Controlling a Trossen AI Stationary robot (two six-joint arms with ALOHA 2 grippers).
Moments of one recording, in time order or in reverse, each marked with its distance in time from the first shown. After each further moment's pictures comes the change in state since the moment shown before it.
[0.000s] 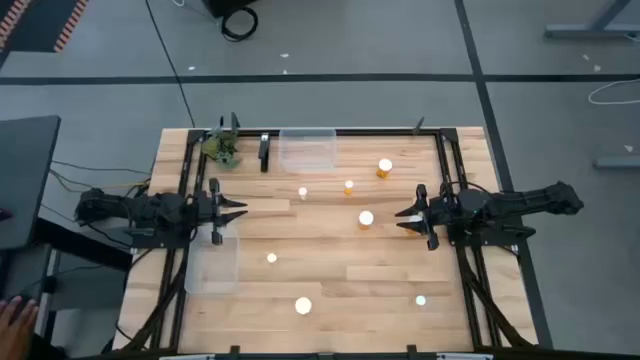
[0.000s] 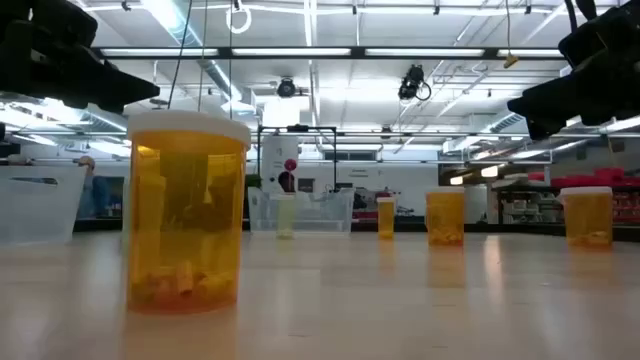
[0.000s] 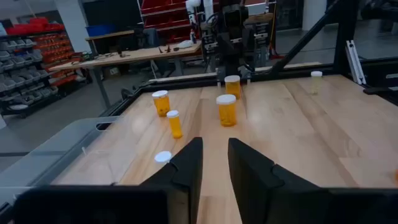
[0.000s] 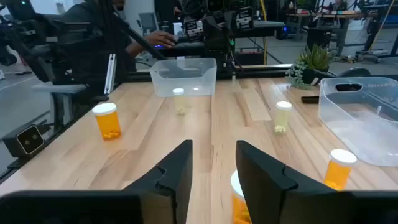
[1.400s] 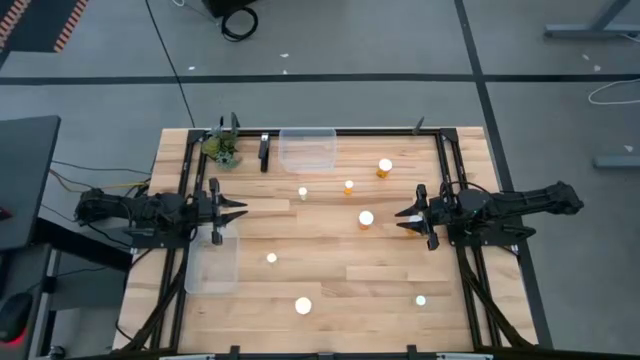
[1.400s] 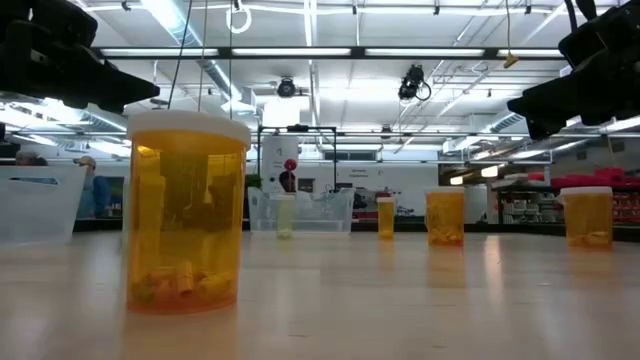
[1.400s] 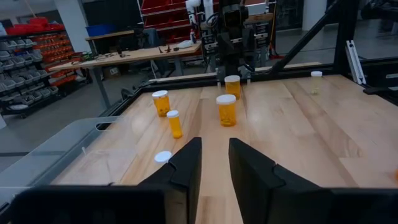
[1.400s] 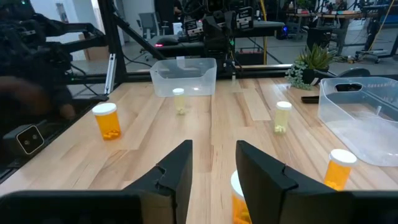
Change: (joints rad) left arm 0.000 0.000 0.000 0.000 0.000 0.000; right arm 0.000 0.000 0.000 0.000 0.000 0.000
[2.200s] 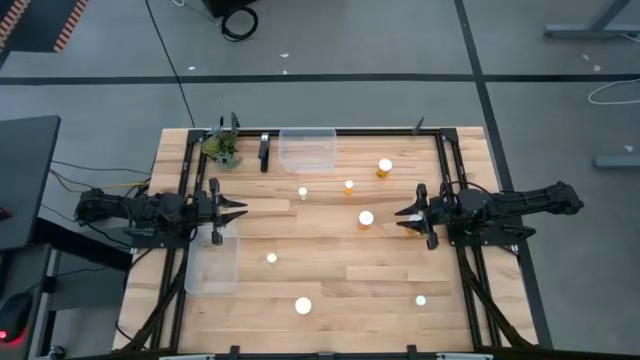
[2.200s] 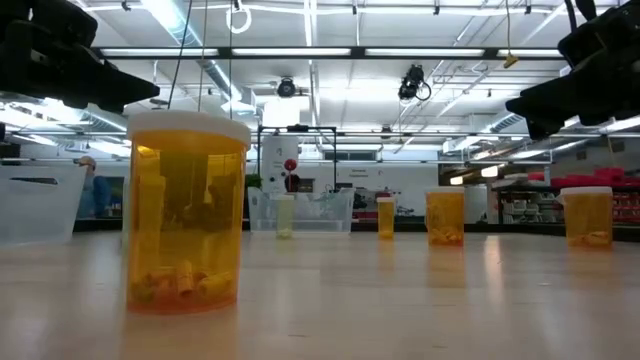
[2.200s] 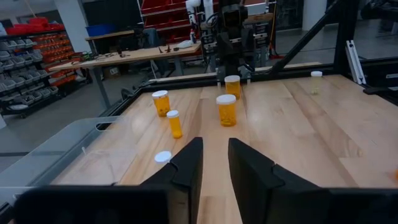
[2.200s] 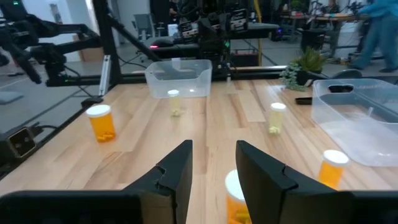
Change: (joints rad) left arm 0.000 0.000 0.000 0.000 0.000 0.000; right arm 0.000 0.000 0.000 0.009 0.022 -0.003
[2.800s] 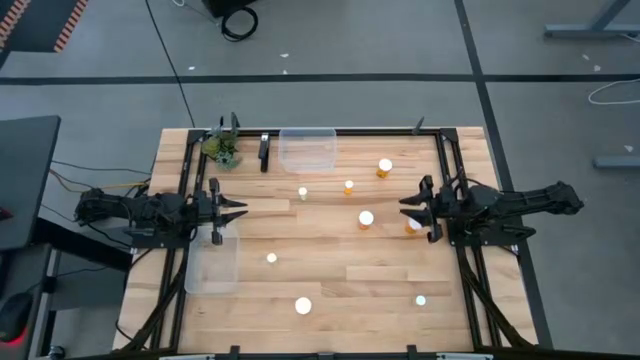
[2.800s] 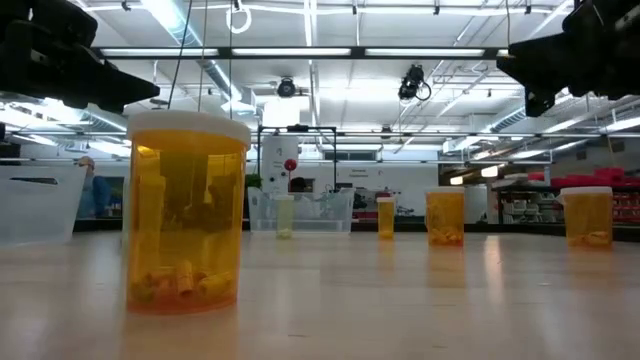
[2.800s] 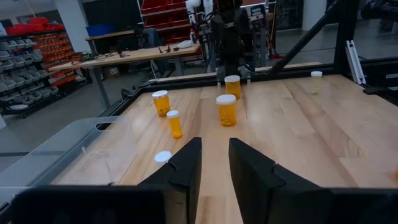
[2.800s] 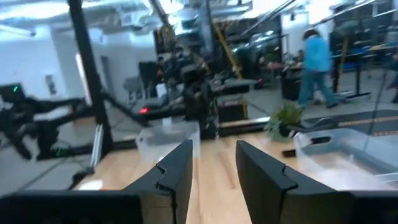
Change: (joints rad) left arm 0.000 0.000 0.000 0.000 0.000 0.000; right arm 0.000 0.000 0.000 0.251 0.079 0.049
